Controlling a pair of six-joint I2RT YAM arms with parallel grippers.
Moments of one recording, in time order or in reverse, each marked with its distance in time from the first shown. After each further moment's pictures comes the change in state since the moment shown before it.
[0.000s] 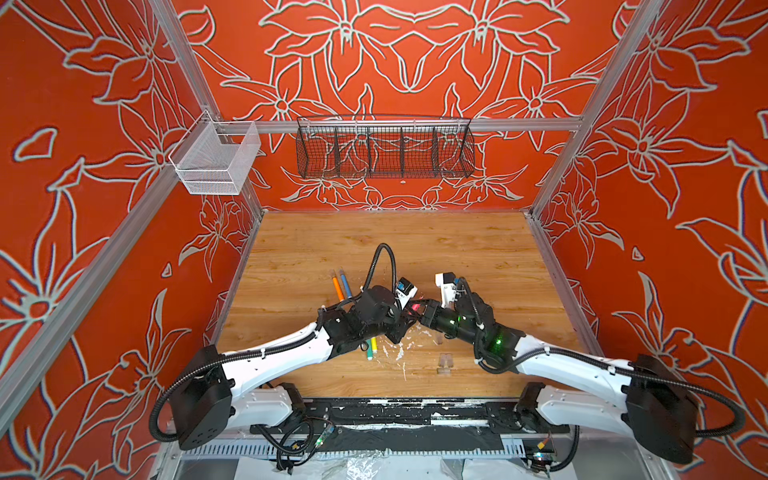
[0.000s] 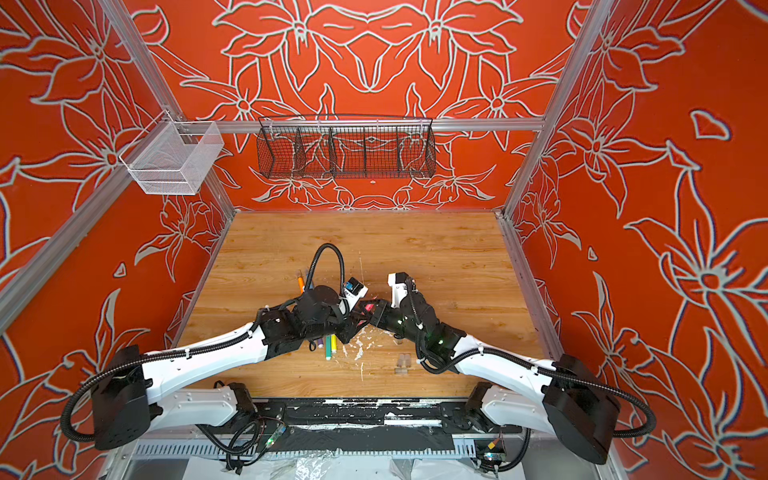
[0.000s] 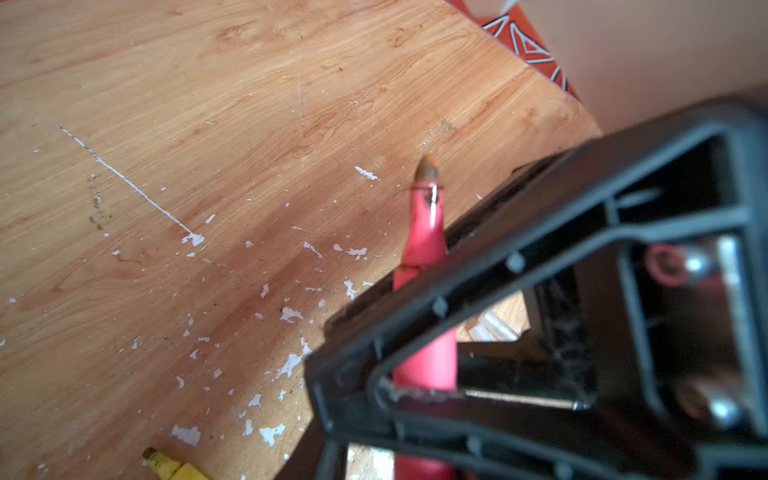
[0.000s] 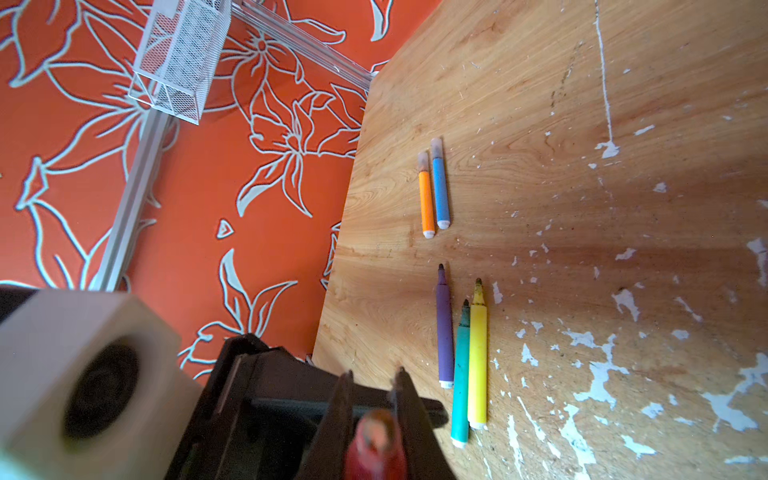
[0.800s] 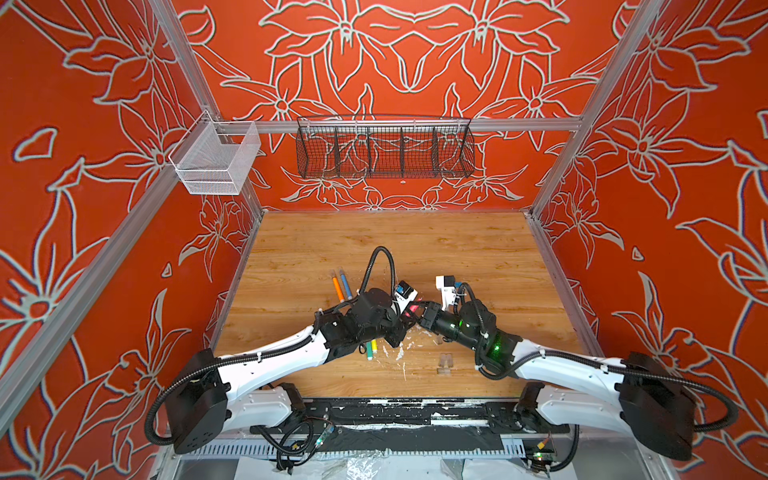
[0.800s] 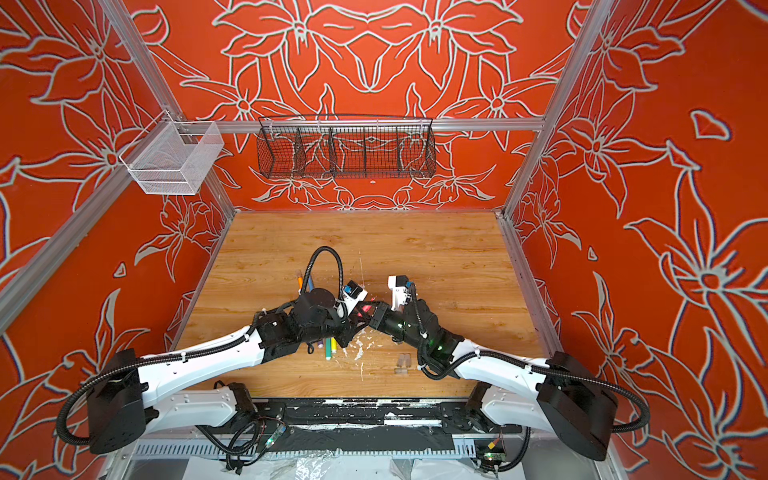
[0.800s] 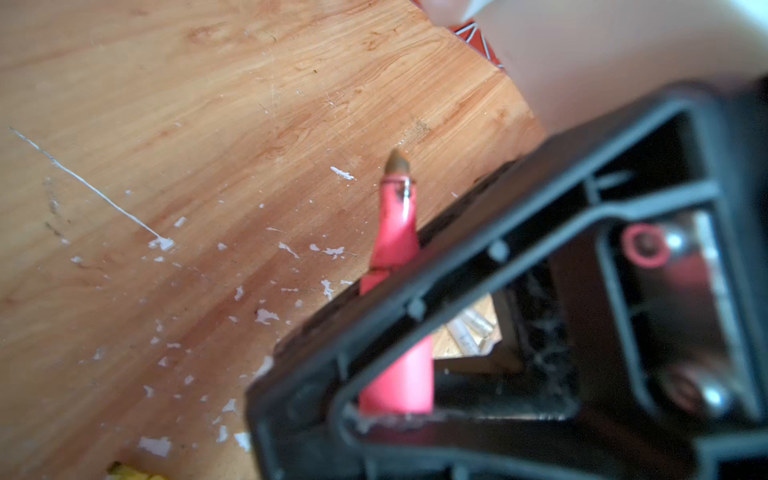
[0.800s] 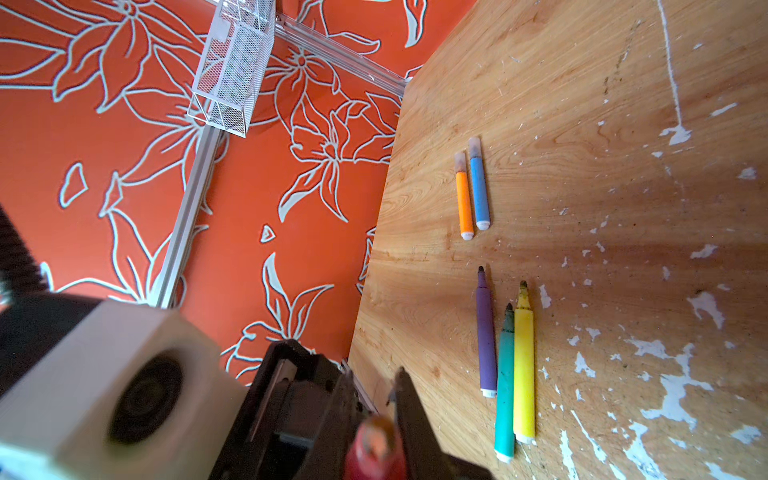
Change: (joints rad) left arm -0.004 -0.028 -0.032 0.026 0.051 -0.004; right arm 0.027 0.024 -0.058 0.184 0.005 0.067
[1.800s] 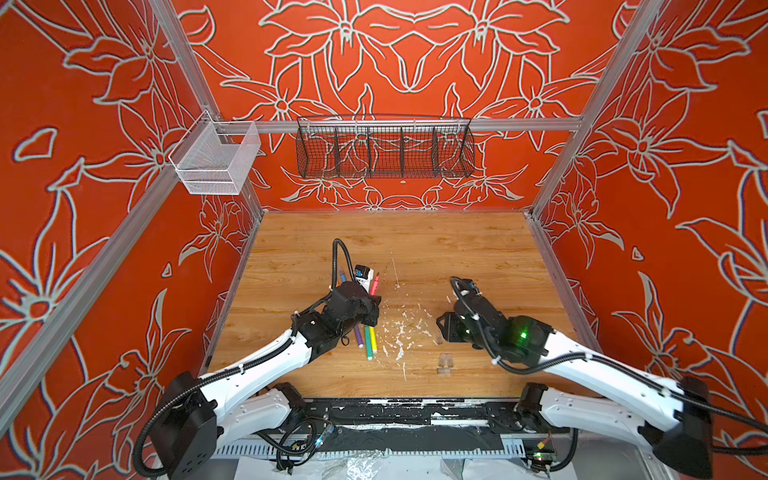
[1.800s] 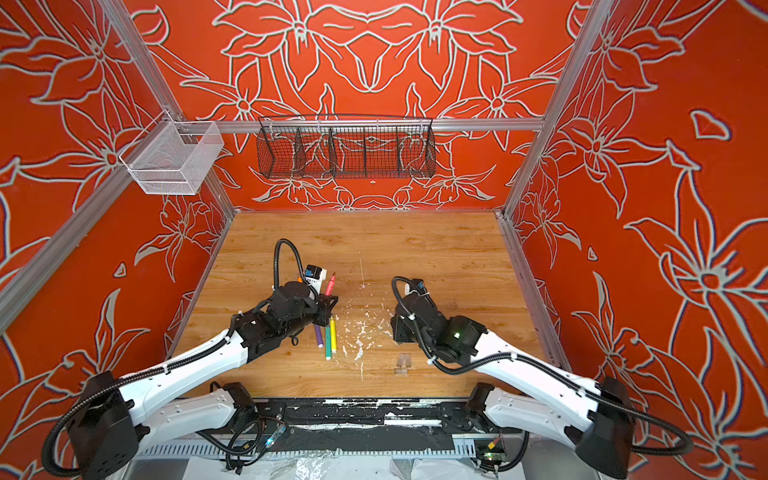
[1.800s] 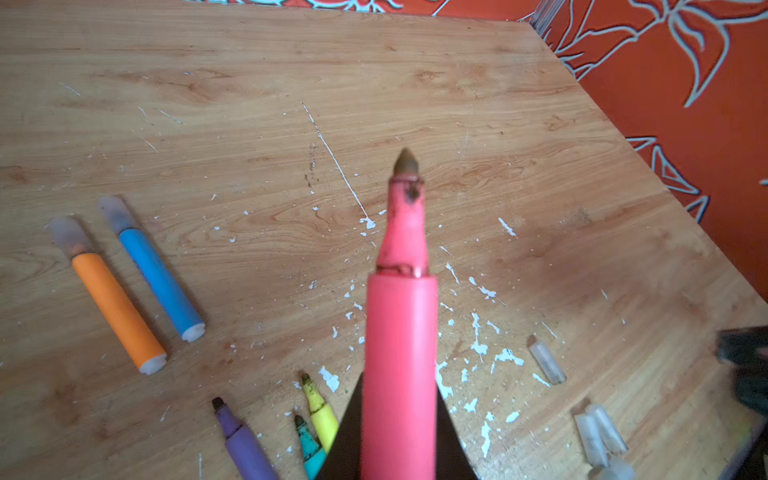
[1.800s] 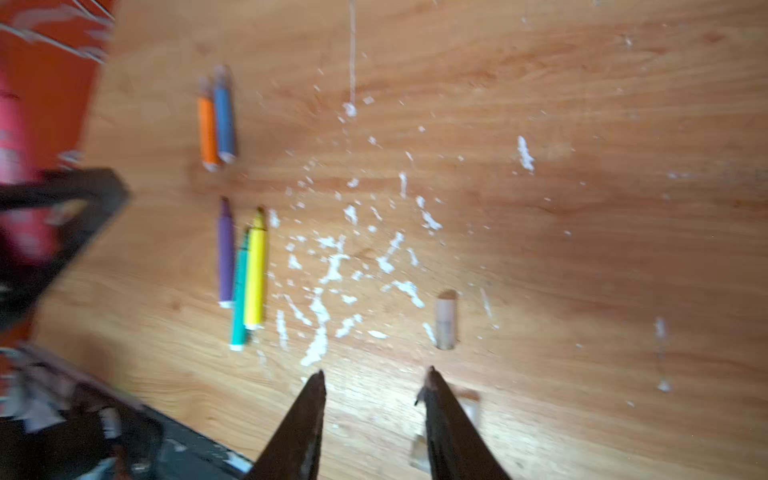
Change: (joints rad) left arm 0.203 -0.141 -0.111 -0.007 -0.213 -0.180; right arm 0.017 -0.092 0.354 -1.247 0.311 -0.351
